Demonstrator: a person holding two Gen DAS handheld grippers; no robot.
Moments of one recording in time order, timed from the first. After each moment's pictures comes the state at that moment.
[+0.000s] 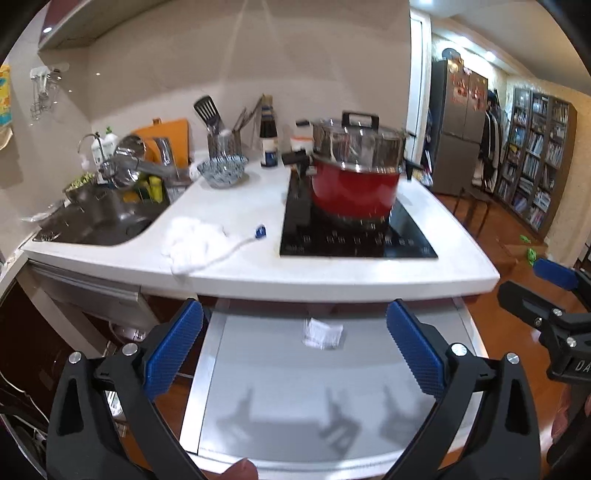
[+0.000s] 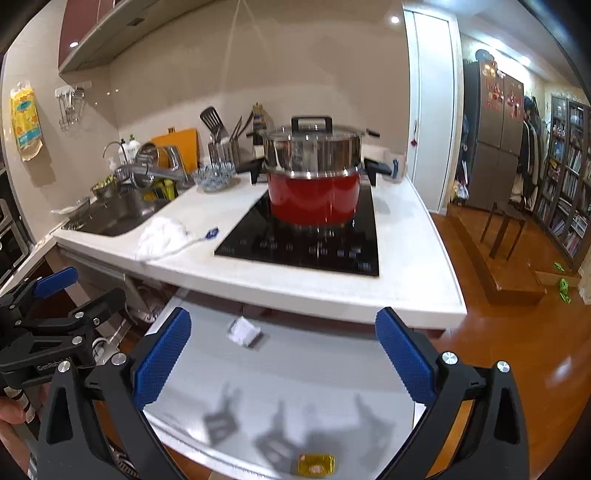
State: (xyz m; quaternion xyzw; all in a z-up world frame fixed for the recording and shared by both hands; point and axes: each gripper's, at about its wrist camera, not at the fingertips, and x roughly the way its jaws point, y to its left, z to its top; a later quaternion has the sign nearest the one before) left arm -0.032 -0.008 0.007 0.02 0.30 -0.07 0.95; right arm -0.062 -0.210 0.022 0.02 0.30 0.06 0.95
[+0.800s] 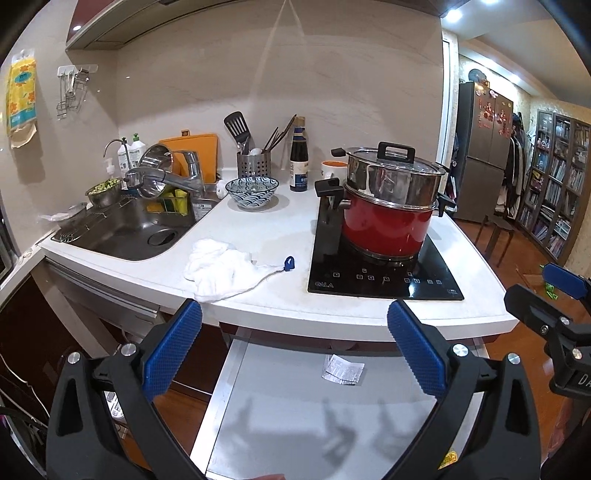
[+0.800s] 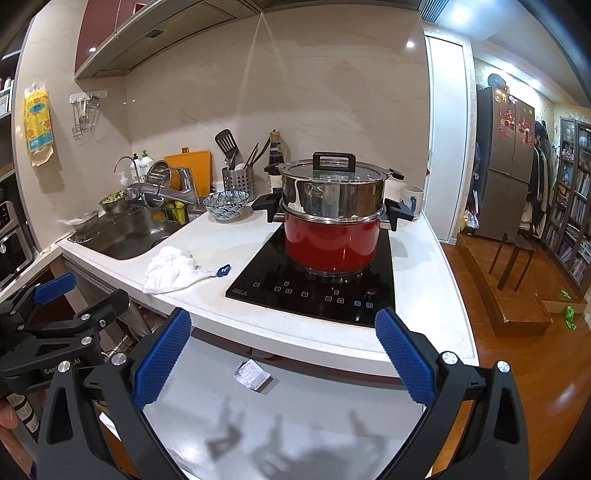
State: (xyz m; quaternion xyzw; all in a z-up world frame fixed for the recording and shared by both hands) left arm -0.008 0.006 0.024 0.00 0.27 -0.01 0.96; right arm -0.032 -0.193 0.043 0.00 0.26 0.08 0.96
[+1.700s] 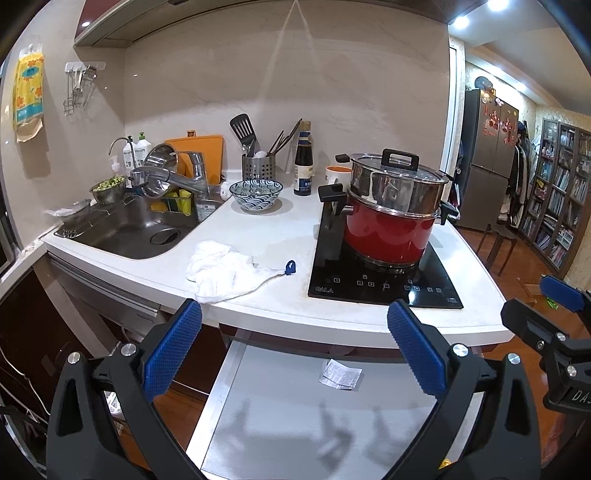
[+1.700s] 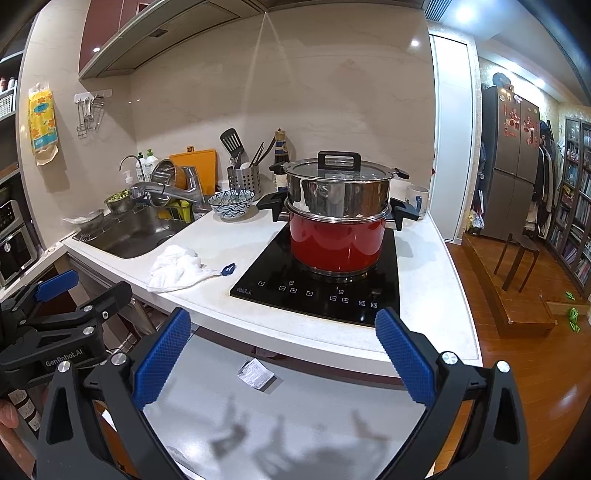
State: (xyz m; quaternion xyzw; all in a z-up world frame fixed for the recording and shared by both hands) left arm -0.009 0.007 0.029 -0.02 0.27 0.00 0.96; right arm -0.031 -0.192 0.041 0.00 0.27 0.09 0.96
